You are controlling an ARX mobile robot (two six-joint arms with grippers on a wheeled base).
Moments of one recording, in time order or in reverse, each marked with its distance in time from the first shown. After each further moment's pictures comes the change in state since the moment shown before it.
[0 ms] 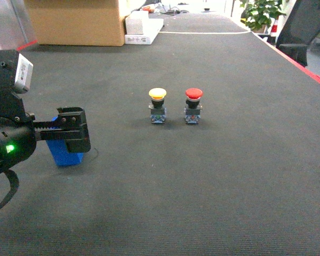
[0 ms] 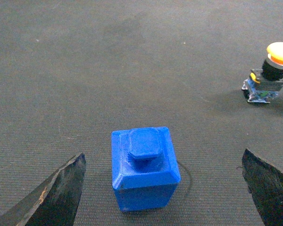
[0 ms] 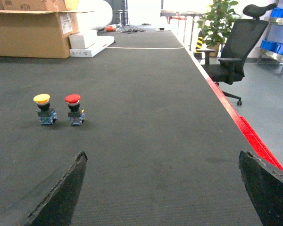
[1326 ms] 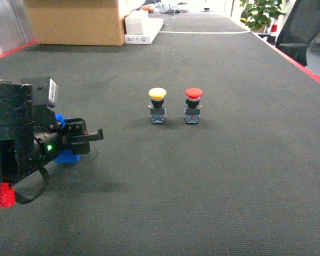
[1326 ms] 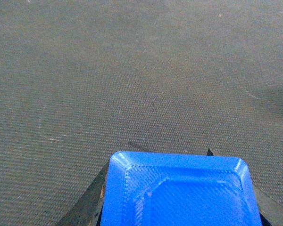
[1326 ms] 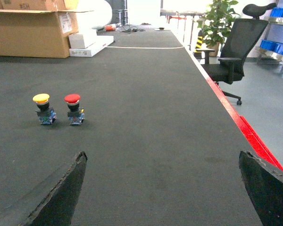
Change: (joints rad) left arm 0.019 0.263 0.217 -0.024 -0.046 -0.040; right arm 0.000 0.000 0.000 0.000 0.000 0.000
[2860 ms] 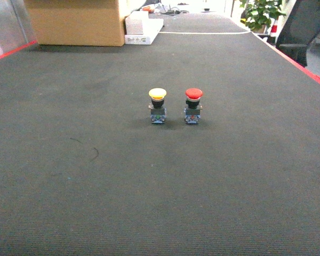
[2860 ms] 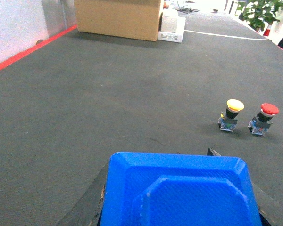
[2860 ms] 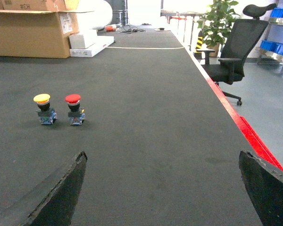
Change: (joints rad) left arm -0.218 -1.567 -0.611 -0.687 -0.272 0.000; right arm 0.000 0.000 0.000 0.000 0.000 0.000
